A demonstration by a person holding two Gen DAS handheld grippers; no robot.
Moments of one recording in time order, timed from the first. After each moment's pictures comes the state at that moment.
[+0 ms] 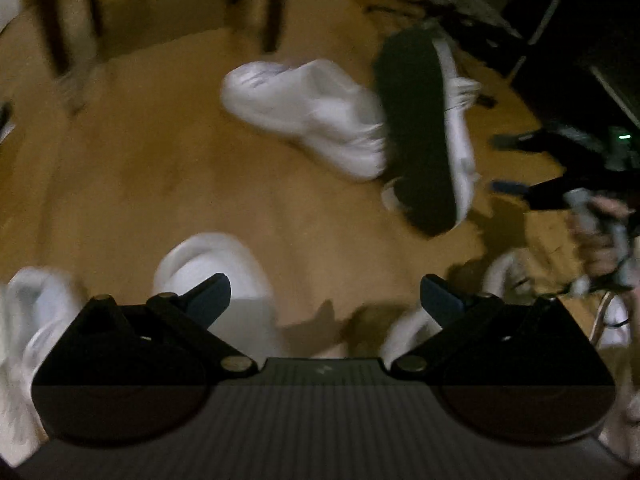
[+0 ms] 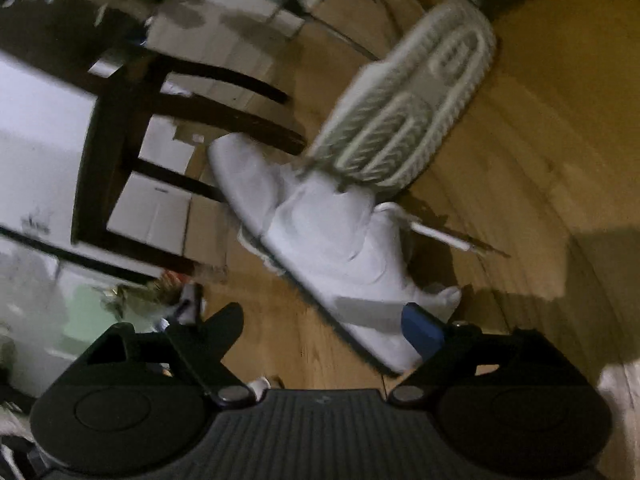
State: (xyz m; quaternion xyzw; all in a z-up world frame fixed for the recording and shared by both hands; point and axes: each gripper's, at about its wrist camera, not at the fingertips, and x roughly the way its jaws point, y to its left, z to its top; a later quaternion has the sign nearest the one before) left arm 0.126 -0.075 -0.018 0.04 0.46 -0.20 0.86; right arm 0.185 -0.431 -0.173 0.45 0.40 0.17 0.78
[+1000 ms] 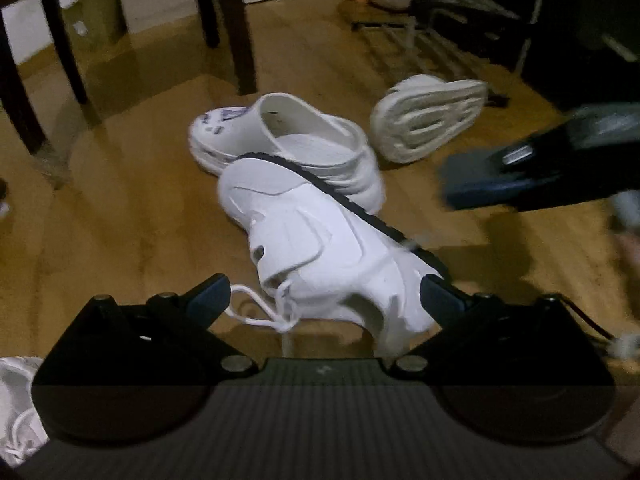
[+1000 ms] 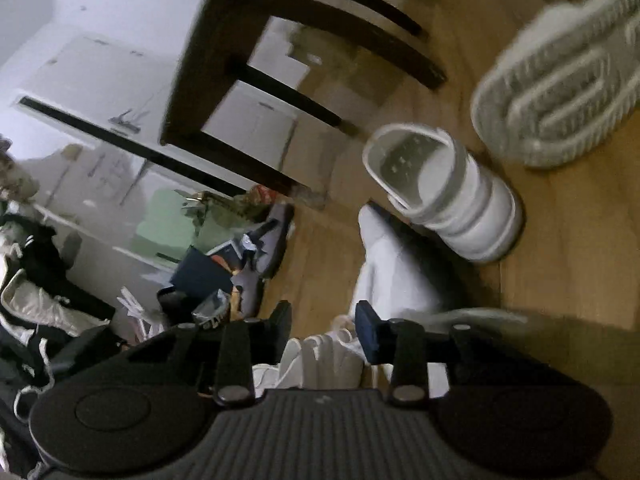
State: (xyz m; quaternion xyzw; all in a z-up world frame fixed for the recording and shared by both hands) left arm 0.156 -0.133 -0.061 0.11 0.42 -0.14 0.89; right arm 0.205 -0.358 -0.158 0.39 0.38 0.38 0.75
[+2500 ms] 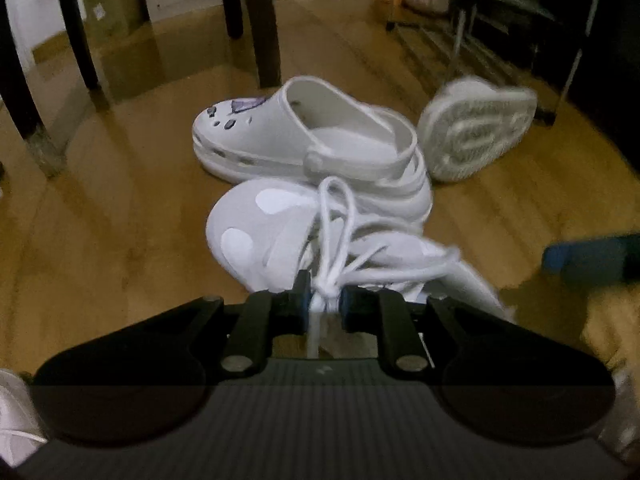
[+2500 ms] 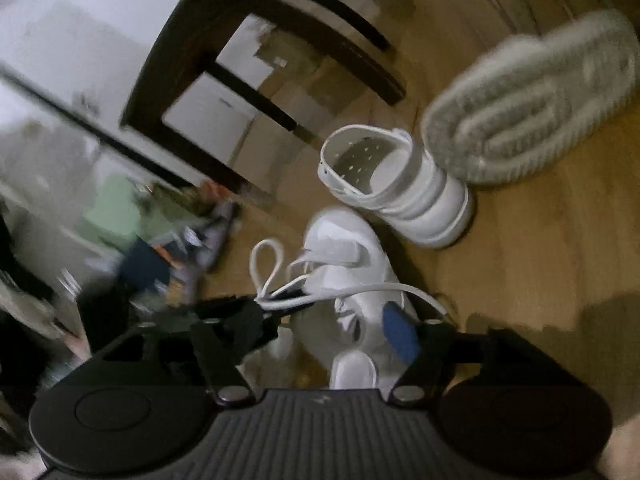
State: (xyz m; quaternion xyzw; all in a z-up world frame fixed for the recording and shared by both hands) left arm 0.210 -0.136 -0.095 0.06 0.43 -0.14 0.89; right arm 0.191 -0.321 -0.147 0.22 0.40 0.30 0.83
